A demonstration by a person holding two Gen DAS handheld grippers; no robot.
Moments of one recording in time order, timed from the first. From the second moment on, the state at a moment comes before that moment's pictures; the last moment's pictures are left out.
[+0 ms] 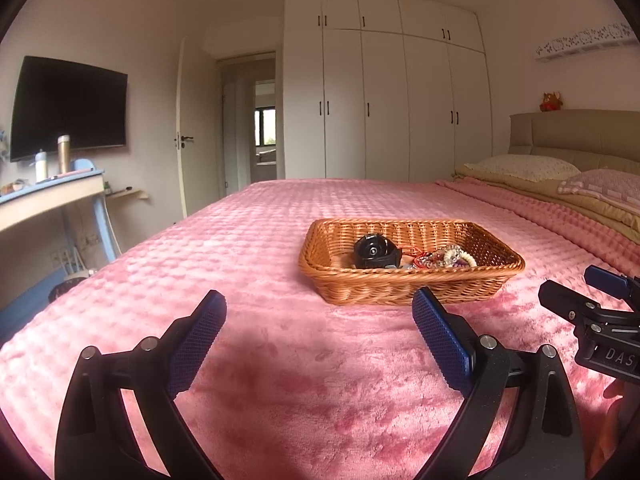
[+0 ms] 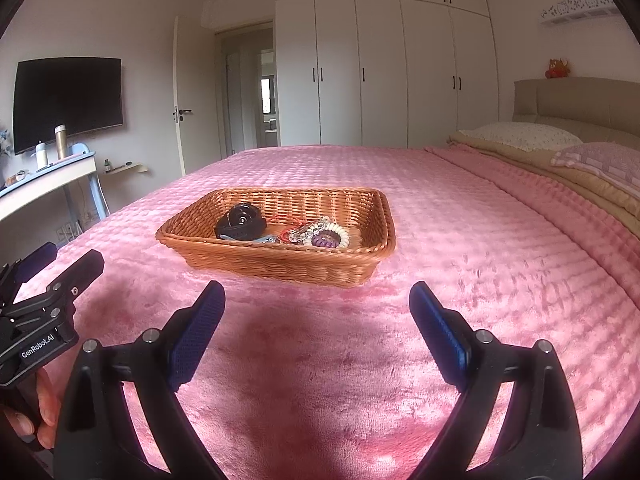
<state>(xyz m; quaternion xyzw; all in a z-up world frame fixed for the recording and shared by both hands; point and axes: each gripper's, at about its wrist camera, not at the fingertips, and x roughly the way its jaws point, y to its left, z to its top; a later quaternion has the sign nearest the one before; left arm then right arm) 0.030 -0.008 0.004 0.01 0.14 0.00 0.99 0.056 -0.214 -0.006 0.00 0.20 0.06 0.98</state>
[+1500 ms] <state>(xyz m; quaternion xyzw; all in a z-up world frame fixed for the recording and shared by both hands) 0.030 -0.006 0.002 0.01 0.14 0.00 0.99 0.057 -0.214 -0.007 0.00 0.20 0.06 0.98</state>
